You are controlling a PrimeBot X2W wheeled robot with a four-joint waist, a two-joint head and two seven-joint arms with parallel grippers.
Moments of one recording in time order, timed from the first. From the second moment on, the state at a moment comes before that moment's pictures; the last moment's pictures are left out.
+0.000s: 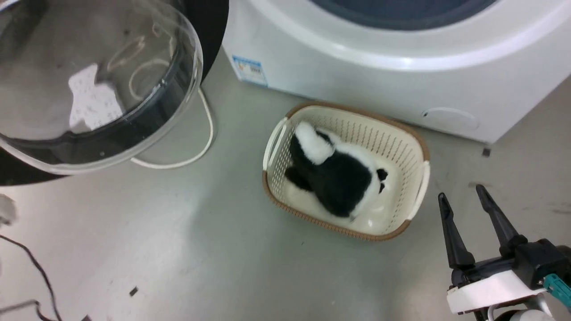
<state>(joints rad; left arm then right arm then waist) -0.51 0.55 0.20 0.59 -0.37 -0.05 -0.21 -0.05 -0.10 0.02 -0.01 0.06 0.13 -0.23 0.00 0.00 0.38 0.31</state>
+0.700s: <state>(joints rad) -0.04 0.23 -0.03 -0.01 -0.26 0.07 -0.23 -0.02 -0.06 -0.01 0.01 0.06 0.13 -0.26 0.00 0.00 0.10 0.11</state>
